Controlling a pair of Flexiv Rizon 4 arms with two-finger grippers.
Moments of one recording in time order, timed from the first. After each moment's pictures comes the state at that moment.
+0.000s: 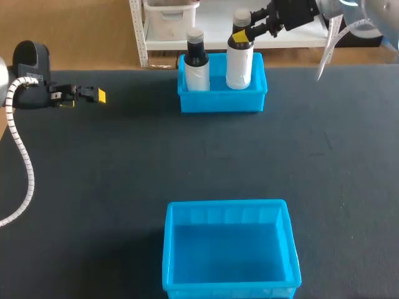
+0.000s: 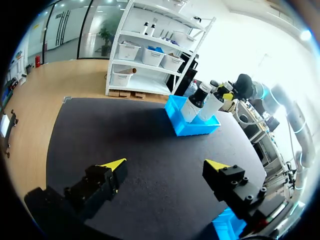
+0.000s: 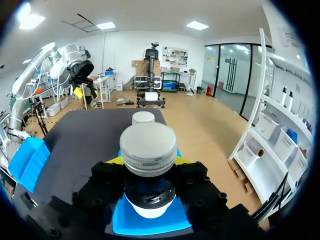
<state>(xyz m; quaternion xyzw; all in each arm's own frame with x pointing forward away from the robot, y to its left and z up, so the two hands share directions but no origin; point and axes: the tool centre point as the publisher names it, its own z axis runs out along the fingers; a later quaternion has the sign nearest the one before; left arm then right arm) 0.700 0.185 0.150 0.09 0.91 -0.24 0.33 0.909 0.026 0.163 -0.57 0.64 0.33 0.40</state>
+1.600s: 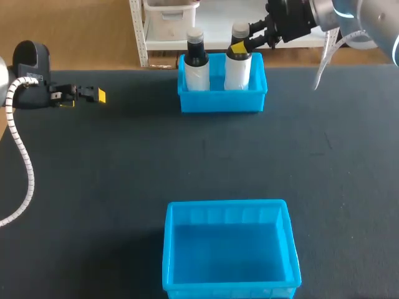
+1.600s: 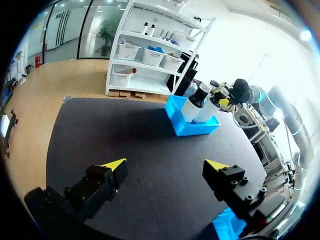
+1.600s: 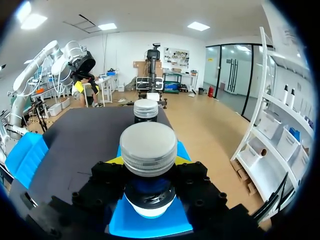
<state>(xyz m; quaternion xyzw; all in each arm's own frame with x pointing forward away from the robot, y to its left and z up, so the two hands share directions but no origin) 0.700 0.185 0.150 0.09 0.91 -0.24 0.33 0.906 0.028 0.135 -0.57 0.63 0.34 0.40</state>
